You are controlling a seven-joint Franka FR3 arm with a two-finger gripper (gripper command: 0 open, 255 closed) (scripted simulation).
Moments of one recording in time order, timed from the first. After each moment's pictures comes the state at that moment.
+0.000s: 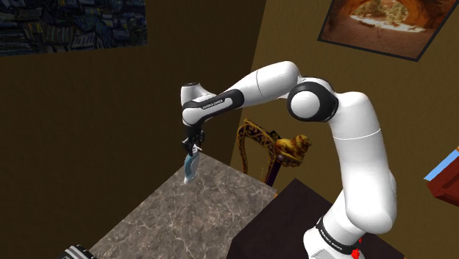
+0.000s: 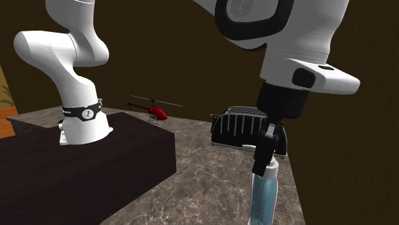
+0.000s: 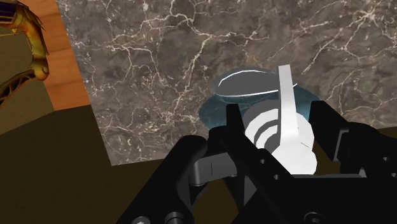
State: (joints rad) arm 0.11 0.66 0.14 -1.56 -0.11 2.08 0.10
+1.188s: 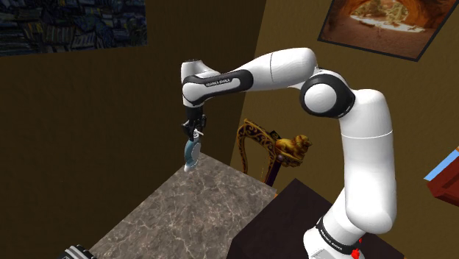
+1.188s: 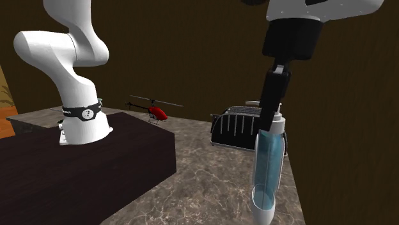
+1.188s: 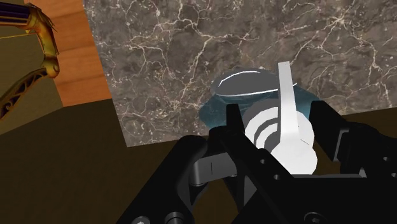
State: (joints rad) arm 0.10 0.55 0.15 -1.50 -0.09 1.90 0.09
